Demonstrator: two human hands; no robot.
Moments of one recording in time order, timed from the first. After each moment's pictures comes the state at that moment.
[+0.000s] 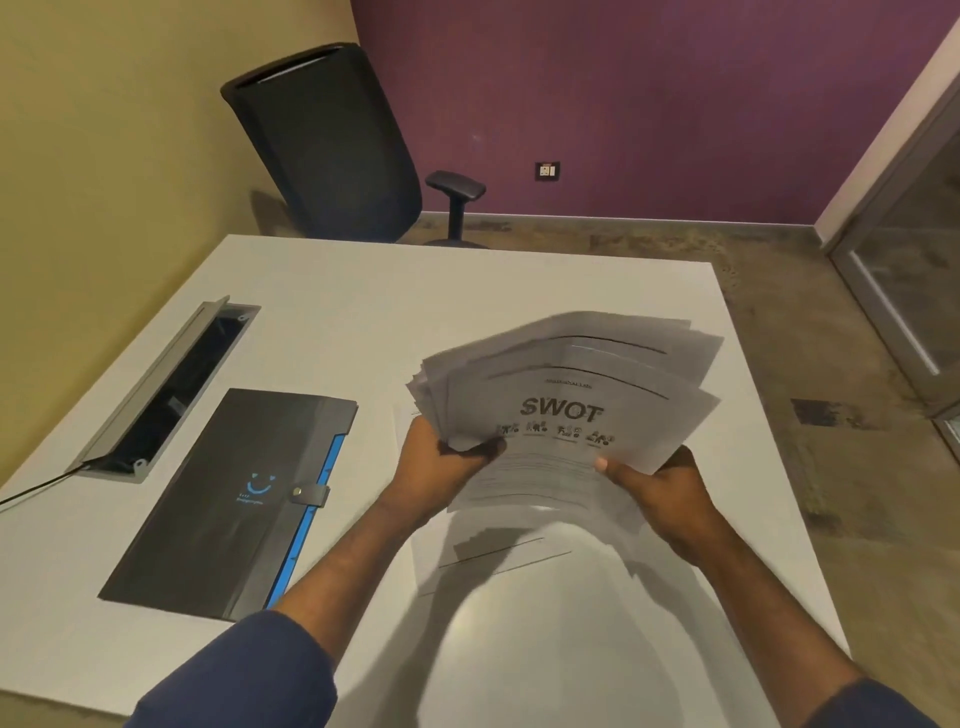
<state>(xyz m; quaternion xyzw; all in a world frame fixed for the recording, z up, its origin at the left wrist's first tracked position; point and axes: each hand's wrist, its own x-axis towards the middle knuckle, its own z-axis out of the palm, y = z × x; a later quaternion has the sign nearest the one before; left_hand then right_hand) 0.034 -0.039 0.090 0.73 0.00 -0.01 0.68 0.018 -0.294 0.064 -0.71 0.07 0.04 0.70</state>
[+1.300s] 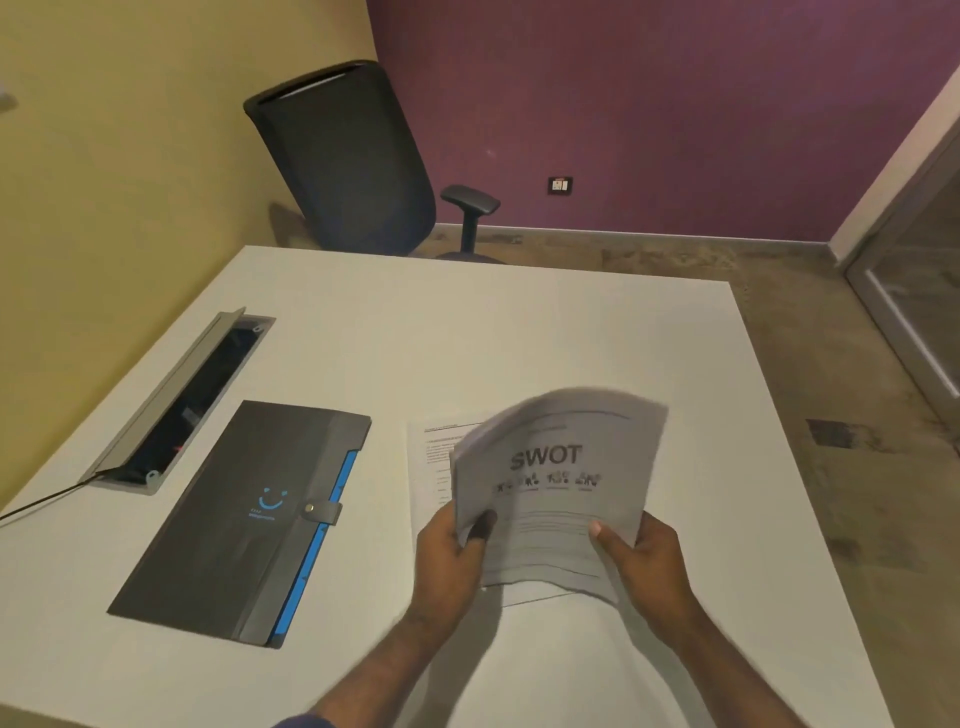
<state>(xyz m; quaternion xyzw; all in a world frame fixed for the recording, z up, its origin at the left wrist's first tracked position) -0.016 -0.040 0.005 0.79 0.11 0.06 0.60 -0.008 -0.259 0.010 -0.73 0.12 0.03 0.68</state>
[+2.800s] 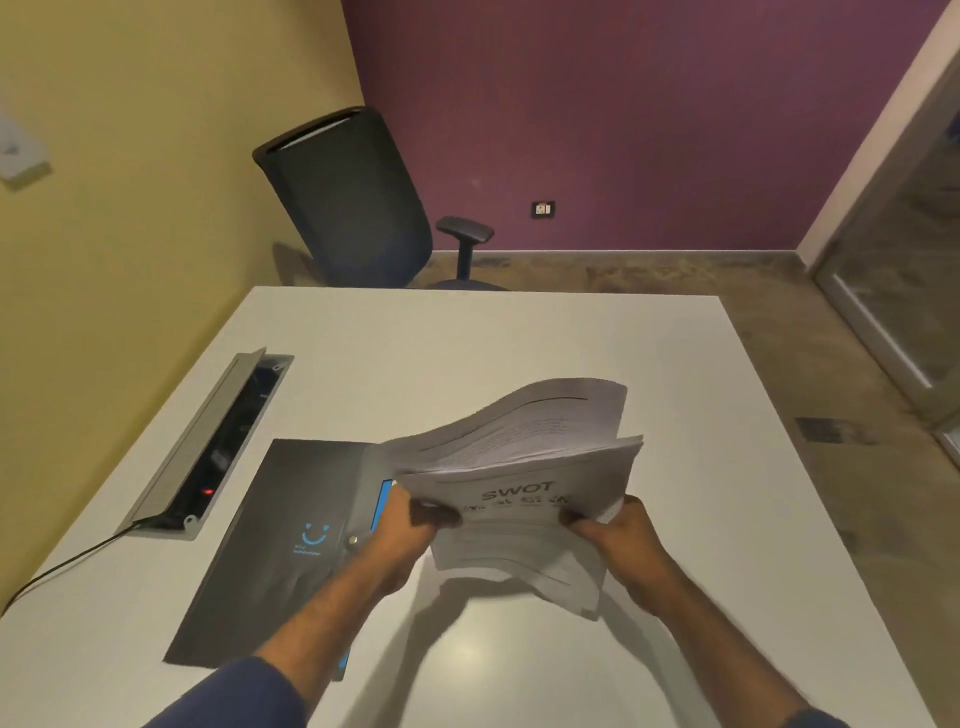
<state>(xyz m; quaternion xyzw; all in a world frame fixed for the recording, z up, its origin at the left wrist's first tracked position) 0.028 0.071 0.071 0.72 0.14 -0.12 0.67 0.009 -0.182 0.060 -0.71 0.11 0.09 0.69</state>
